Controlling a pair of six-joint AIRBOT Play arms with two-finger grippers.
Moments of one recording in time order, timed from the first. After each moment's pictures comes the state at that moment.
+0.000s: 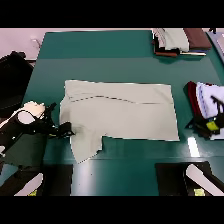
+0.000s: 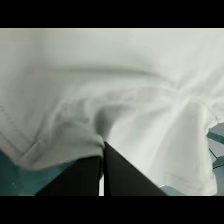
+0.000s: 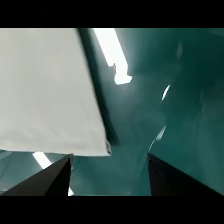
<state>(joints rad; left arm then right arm) -0.03 -0.93 0.49 0.96 -1.08 -1.54 -0.63 -1.03 0.68 -1.25 1.46 1.34</state>
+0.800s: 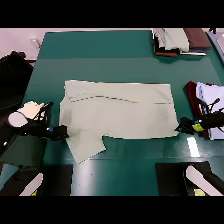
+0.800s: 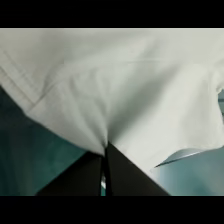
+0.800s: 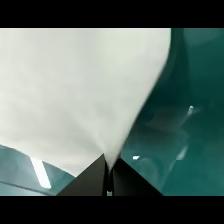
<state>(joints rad) -0.03 -0.75 0.52 1.09 -1.26 -1.55 -0.42 -0.96 0.64 -1.18 1.41 1.29</state>
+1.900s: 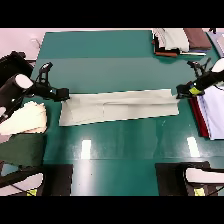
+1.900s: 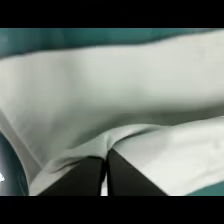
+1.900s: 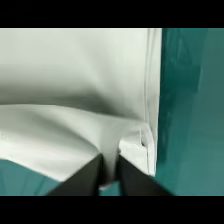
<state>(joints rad) -0.03 -1.28 1.05 1.12 -0.93 -1.41 -0.18 -1.44 1.33 -1.33 1.37 1.42</state>
